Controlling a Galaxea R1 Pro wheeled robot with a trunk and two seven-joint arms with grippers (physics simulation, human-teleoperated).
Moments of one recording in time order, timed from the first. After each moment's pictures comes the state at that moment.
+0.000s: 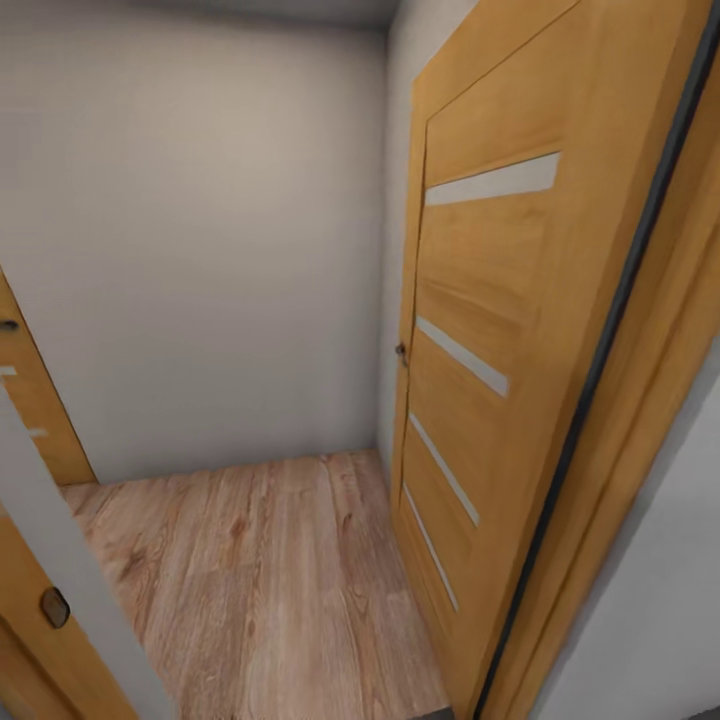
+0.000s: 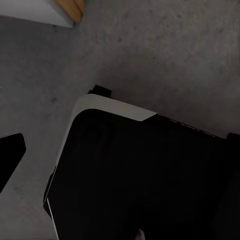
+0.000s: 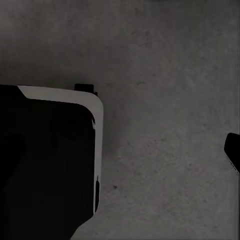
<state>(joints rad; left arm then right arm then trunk) -0.23 -0.03 0.07 0.00 0.29 -0.04 0.08 -0.19 -0.08 0.33 0.03 -0.26 -0.10 -0.03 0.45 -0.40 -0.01</state>
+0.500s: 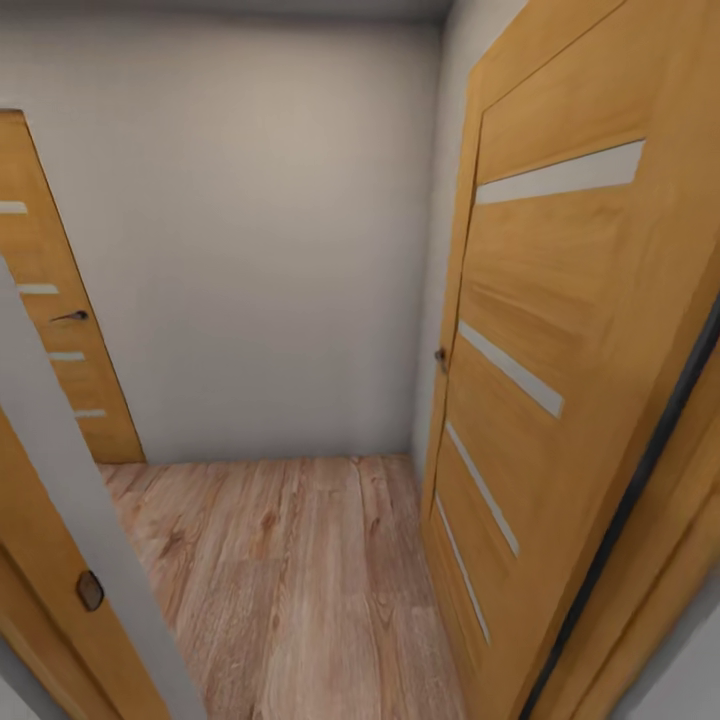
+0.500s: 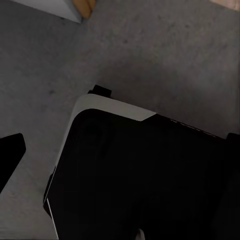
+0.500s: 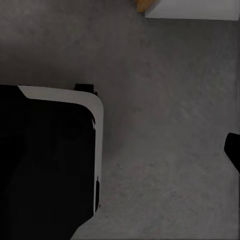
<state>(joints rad) -0.23 -0.03 0.07 0.00 0.29 -0.04 0.08 -0.19 -0.08 0.33 0.03 -0.25 -0.10 -0.03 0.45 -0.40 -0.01</state>
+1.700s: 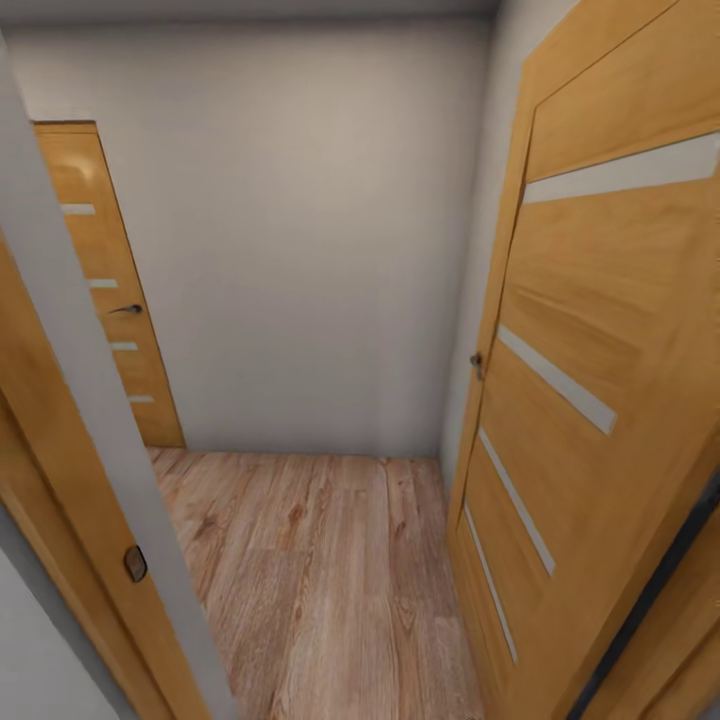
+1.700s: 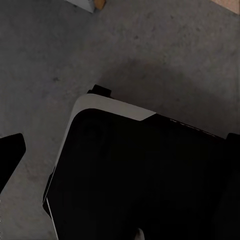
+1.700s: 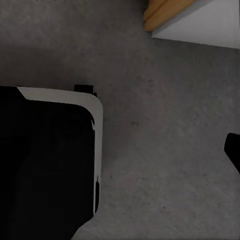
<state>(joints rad) -0.23 -0.04 0.07 0.00 0.29 -0.04 0.08 -0.19 -0.08 0.33 0.03 -0.26 -0.10 -0.03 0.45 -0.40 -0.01</state>
